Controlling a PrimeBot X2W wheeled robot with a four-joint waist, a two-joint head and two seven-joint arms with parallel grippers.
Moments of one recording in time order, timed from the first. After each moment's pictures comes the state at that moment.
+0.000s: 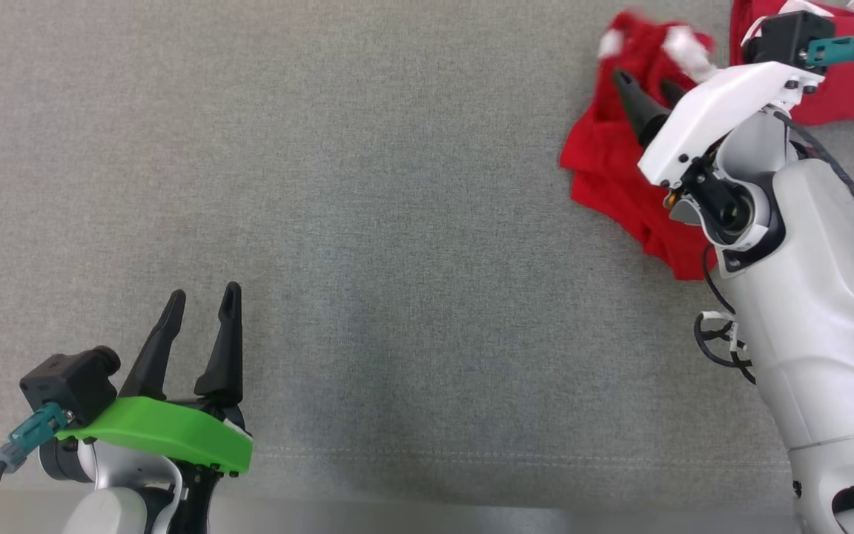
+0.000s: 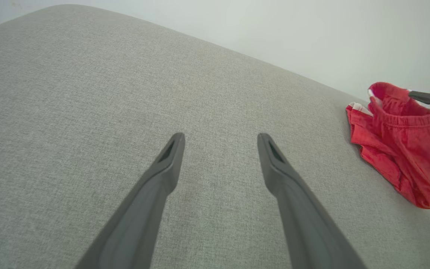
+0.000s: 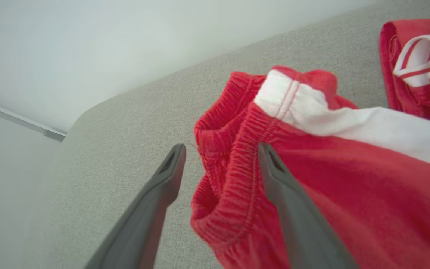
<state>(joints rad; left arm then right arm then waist) -0.04 0.20 -0.27 -0.14 -0.68 0.10 -0.05 -0.69 -0.09 0.20 0.42 0.58 -0.13 0.41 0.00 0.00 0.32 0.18</state>
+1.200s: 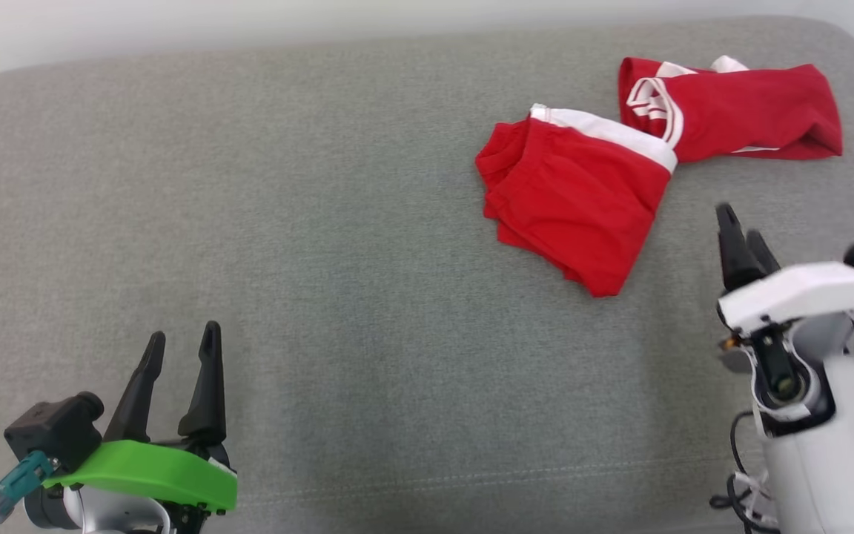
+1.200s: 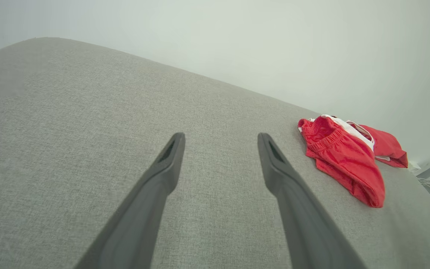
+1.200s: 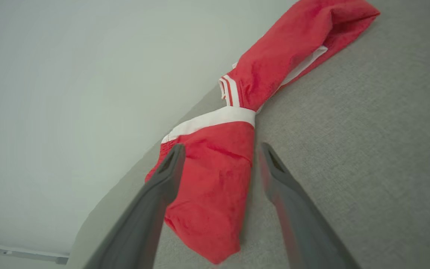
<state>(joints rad) 0.06 0.20 -0.23 -0.15 -0.67 0.10 -0.10 -0.25 -0.05 -0.02 0.24 0.77 -0.12 0.08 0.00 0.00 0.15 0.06</state>
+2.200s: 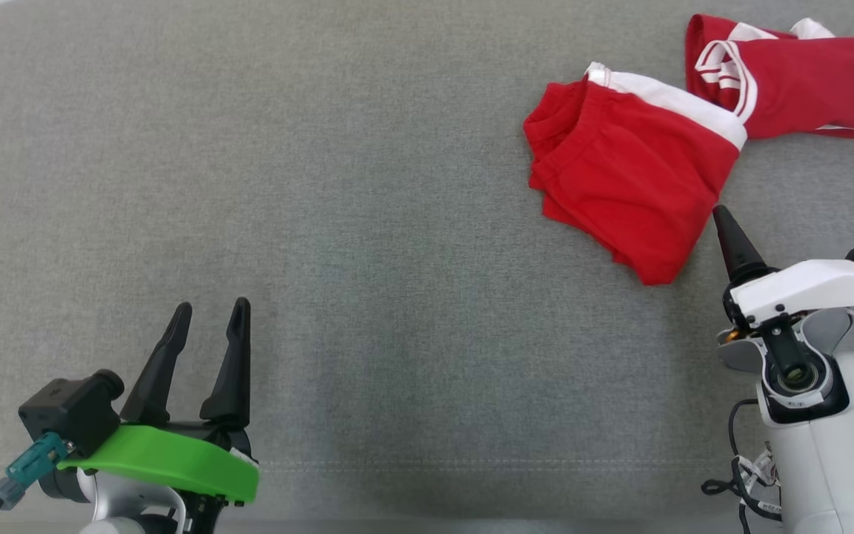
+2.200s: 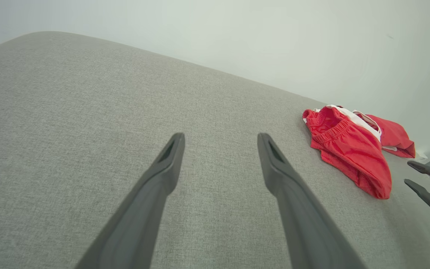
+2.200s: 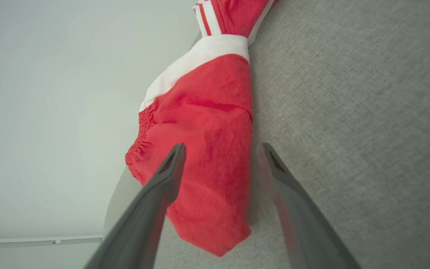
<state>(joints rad) 0.04 0.20 -0.27 -0.26 -0.64 0.11 -0.04 -0.26 -0.05 -0.04 0.28 0.94 -0.12 0.14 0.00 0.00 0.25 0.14</state>
